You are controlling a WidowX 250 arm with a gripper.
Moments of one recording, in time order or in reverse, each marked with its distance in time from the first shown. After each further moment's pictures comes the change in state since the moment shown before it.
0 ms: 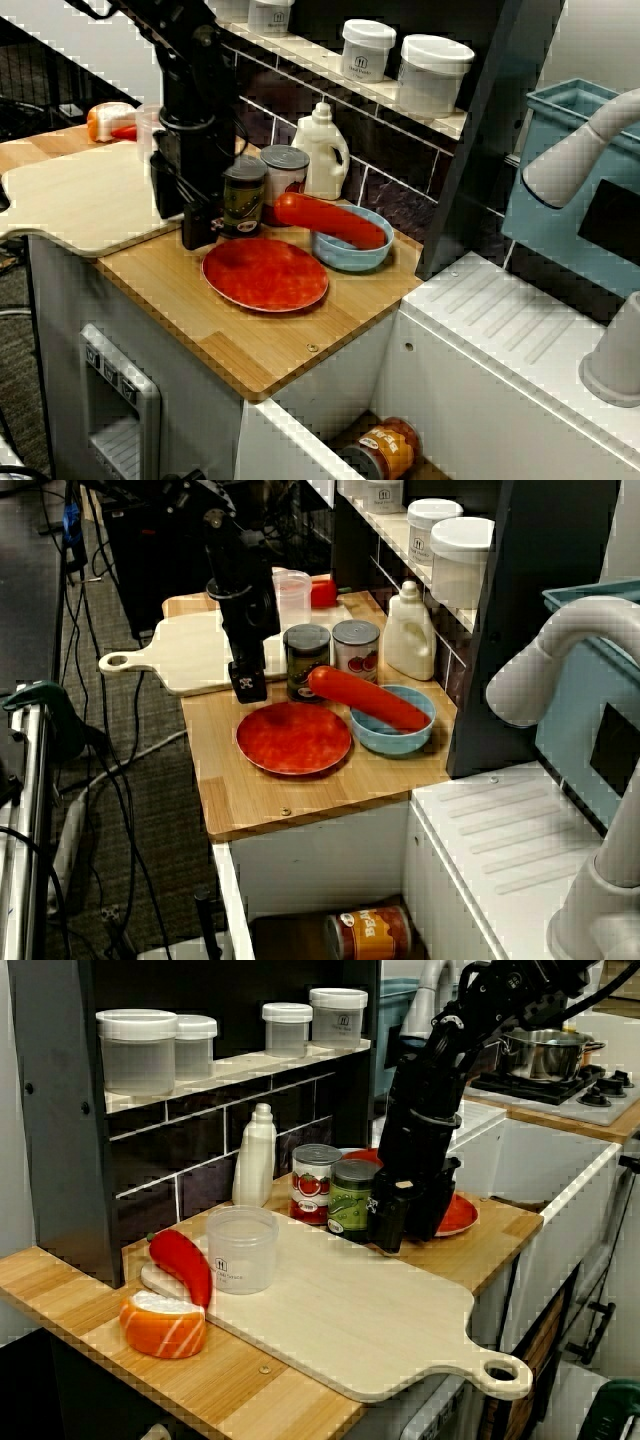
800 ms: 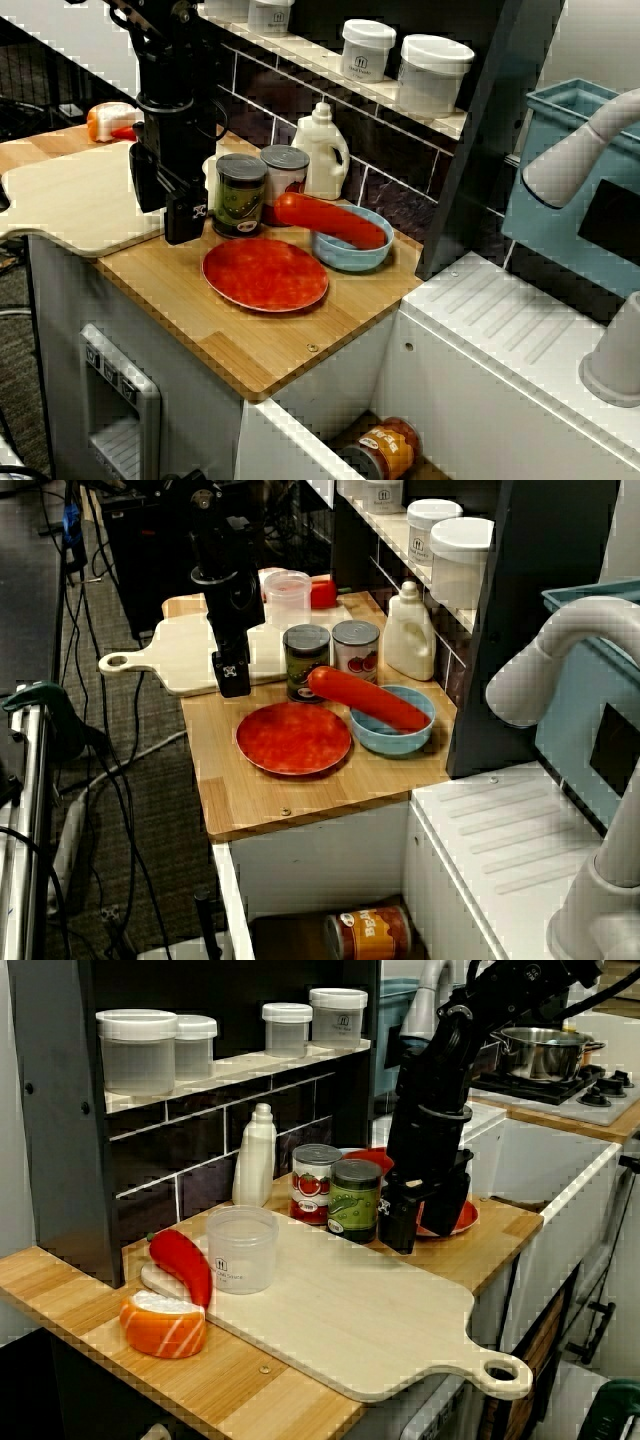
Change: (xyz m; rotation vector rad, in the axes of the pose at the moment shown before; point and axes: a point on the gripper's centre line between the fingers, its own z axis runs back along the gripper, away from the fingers) arm -0.013 0.002 0.009 -0.059 0.029 0.025
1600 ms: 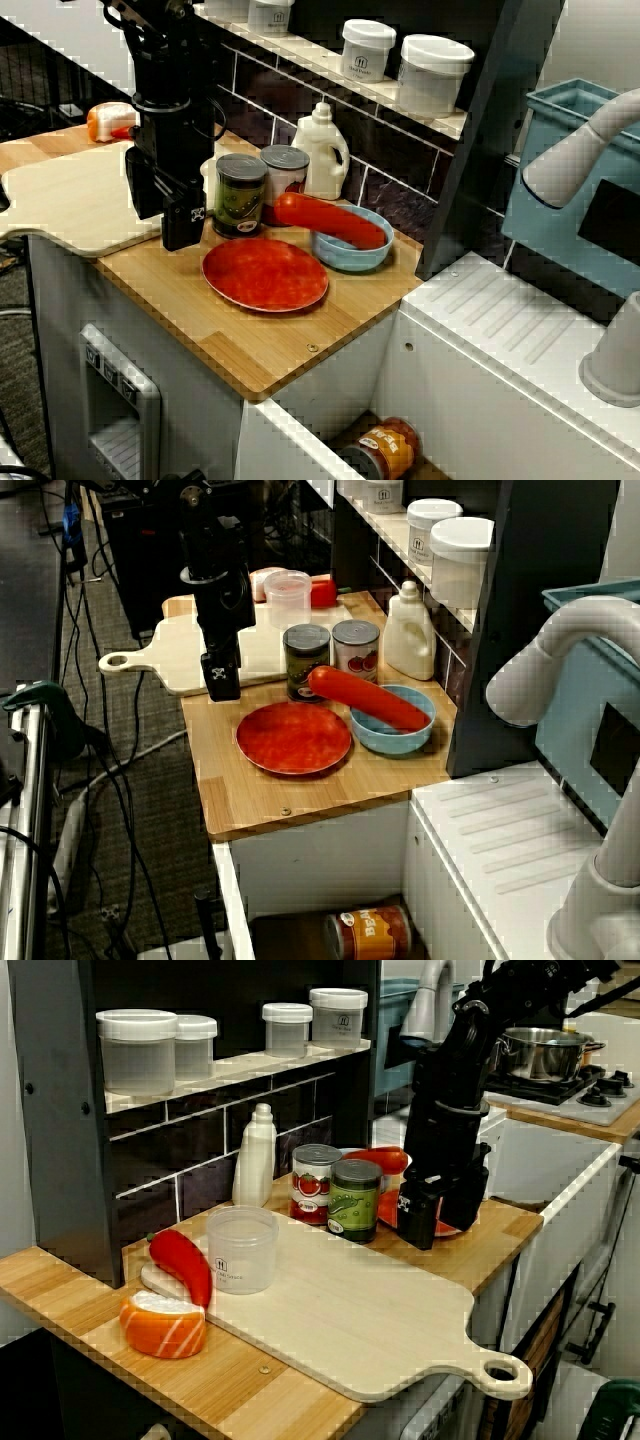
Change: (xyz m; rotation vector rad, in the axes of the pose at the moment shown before) arm -0.008 -0.012 0.006 -0.034 0.010 0.004
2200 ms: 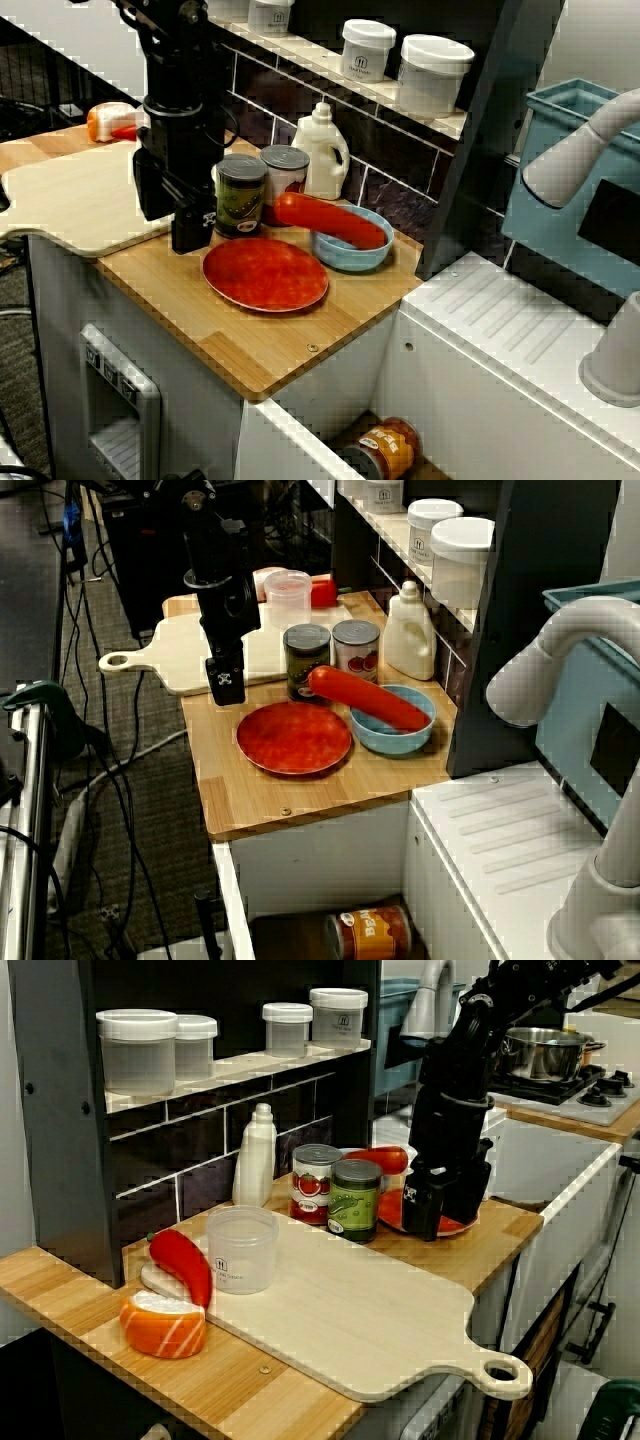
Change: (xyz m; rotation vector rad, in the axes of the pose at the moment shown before) arm 0.004 -0.009 0.002 0.035 0.001 0.013
